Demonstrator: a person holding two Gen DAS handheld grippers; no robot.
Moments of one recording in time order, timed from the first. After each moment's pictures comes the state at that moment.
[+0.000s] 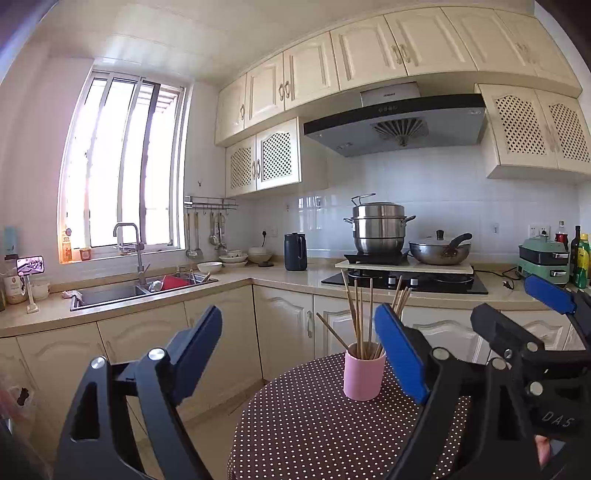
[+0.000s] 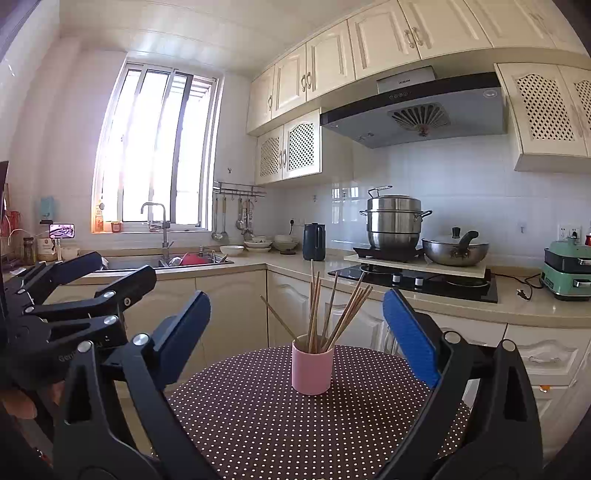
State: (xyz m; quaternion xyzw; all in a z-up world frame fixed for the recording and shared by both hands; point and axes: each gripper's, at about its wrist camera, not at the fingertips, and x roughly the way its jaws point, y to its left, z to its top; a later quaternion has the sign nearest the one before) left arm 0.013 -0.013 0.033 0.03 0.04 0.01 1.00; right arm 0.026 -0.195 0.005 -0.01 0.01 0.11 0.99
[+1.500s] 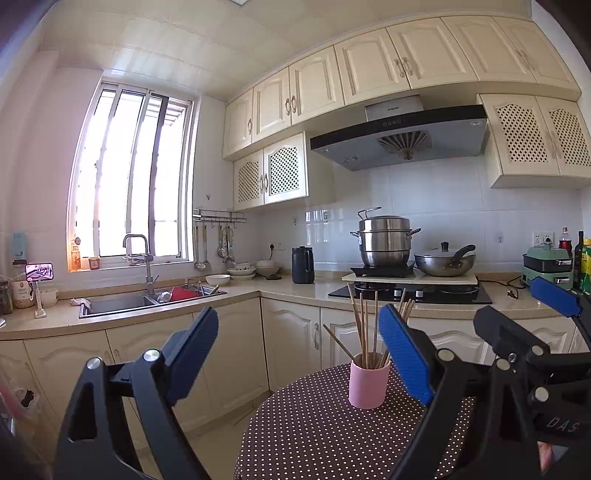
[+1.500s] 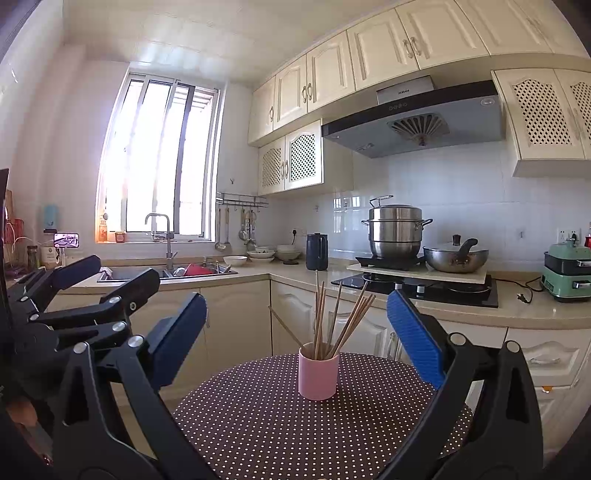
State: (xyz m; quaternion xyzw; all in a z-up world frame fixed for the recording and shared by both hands) left arm -0.004 -0.012 0.036 0.03 0.01 0.02 1.00; right arm 0.008 -0.191 0.008 0.00 -0.01 0.11 0.99
